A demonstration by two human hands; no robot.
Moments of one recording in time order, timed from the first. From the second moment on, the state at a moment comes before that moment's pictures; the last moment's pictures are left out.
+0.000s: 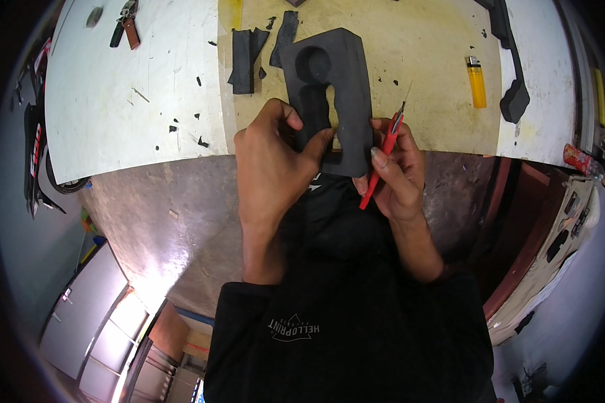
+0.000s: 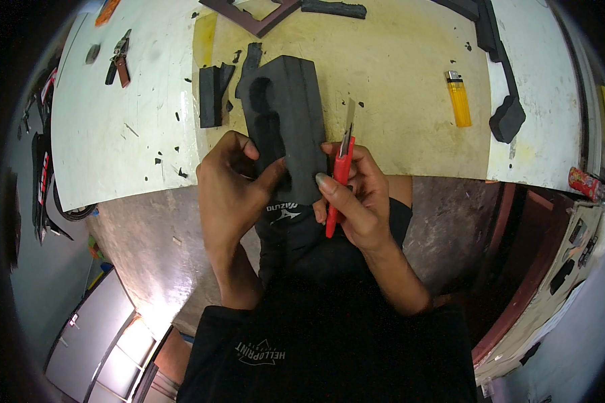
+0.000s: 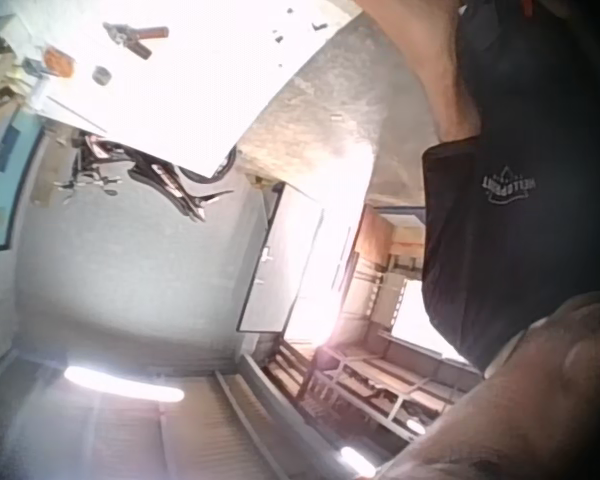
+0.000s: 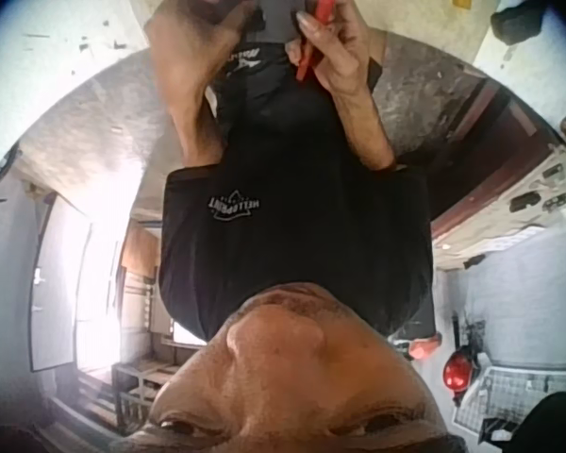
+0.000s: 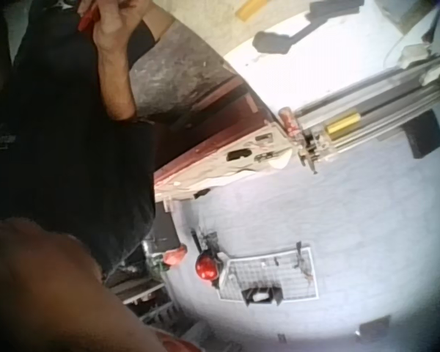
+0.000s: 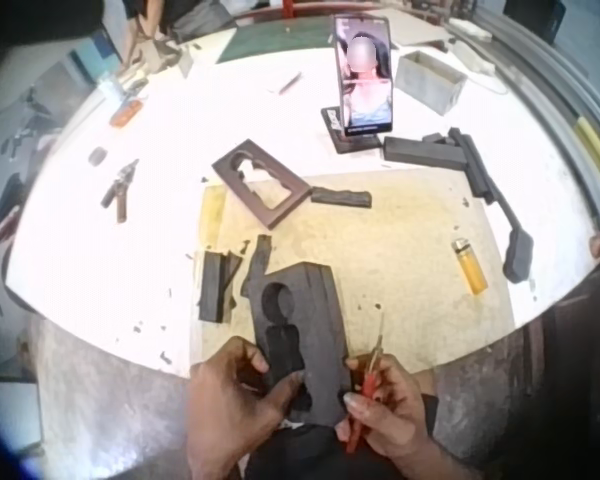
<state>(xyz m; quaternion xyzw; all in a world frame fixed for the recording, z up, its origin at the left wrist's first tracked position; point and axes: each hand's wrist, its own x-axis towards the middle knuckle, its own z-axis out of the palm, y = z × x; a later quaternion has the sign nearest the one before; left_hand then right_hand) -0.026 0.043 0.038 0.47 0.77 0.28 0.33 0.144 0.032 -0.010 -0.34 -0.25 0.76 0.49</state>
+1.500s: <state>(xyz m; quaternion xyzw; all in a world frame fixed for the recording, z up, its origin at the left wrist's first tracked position) 0.002 0.003 0.050 0.39 0.57 0.57 0.44 0.180 0.030 0.010 -0.52 -0.54 0.51 0.42</state>
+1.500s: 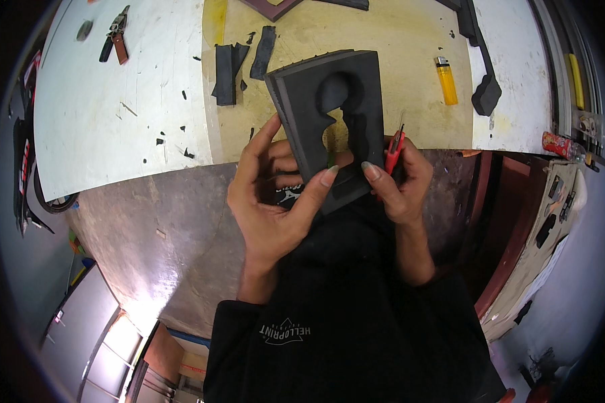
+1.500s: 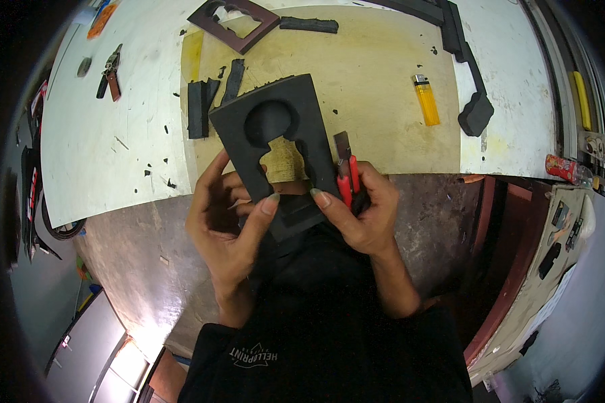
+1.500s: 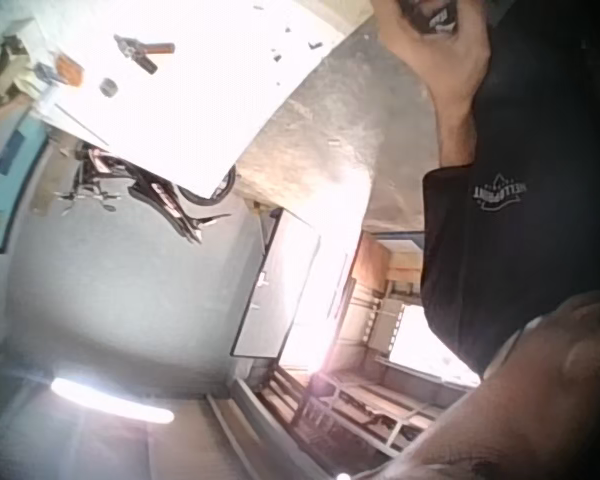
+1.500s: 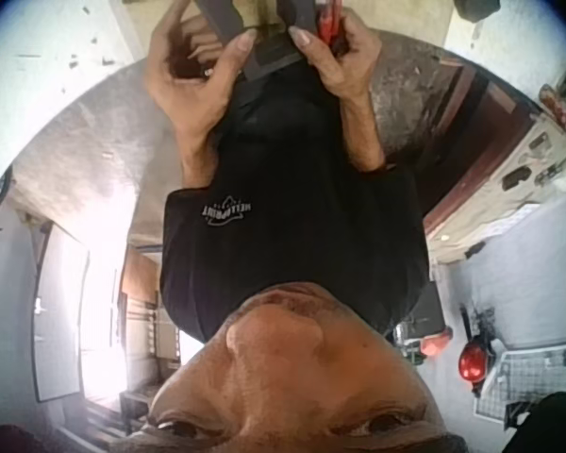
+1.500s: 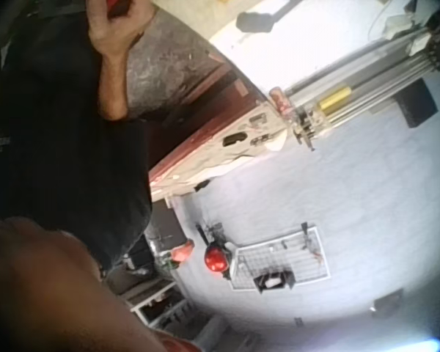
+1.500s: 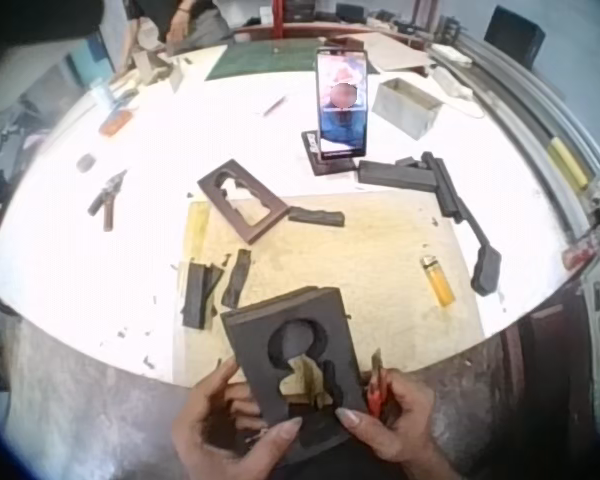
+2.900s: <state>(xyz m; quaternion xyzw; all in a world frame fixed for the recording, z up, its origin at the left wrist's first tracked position) -0.007 0.005 0.047 0.33 0.54 0.60 0.49 0.191 0.032 -0.010 -0.39 -0.62 0.47 0.48</state>
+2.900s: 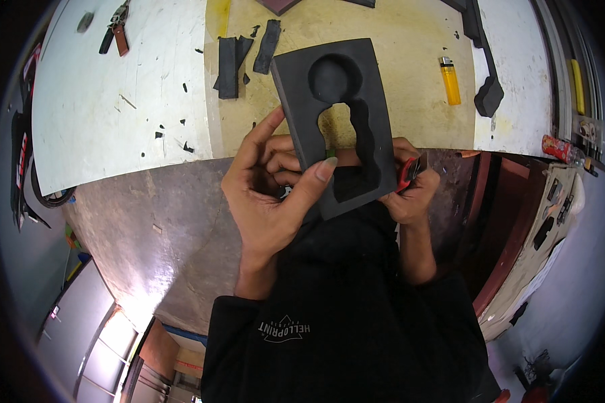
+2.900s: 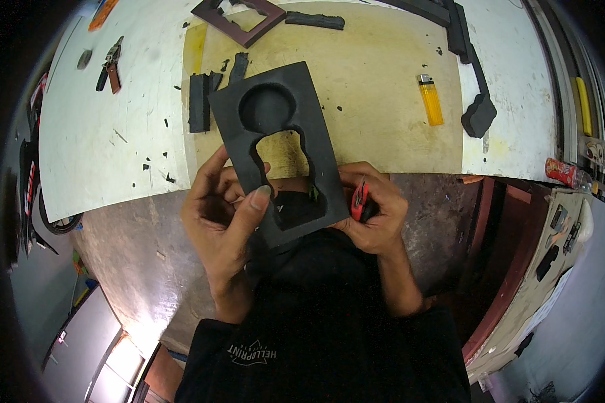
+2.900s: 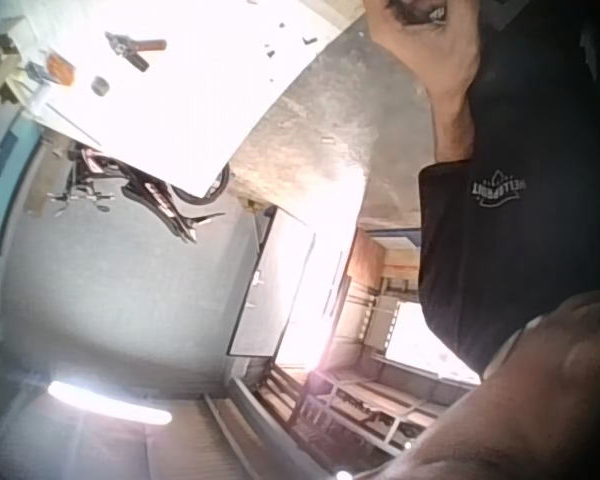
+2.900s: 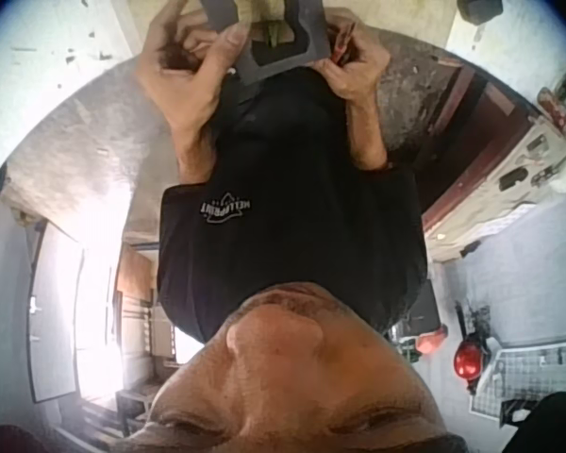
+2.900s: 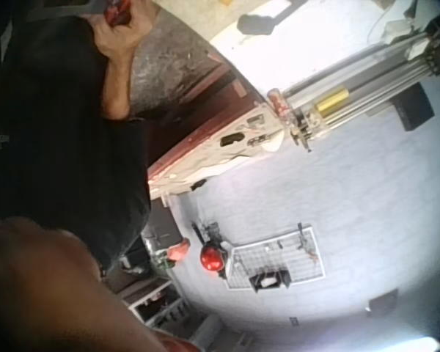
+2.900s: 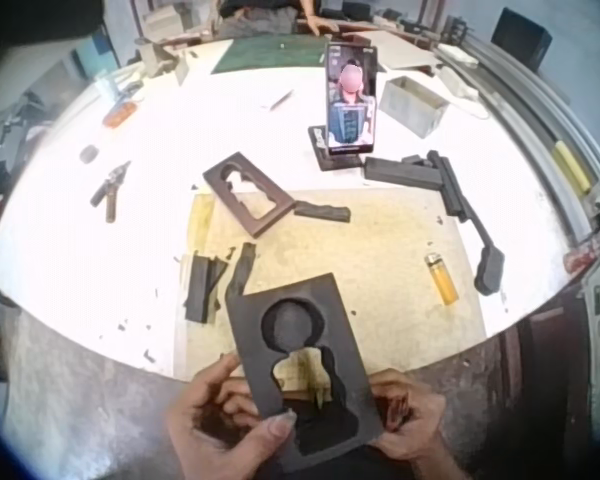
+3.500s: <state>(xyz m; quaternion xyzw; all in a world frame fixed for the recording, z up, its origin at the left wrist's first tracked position) -0.020 0.012 0.010 0.28 0.38 0.65 0.60 0.175 0.007 0.017 -0.43 -0.56 0.47 0.53</state>
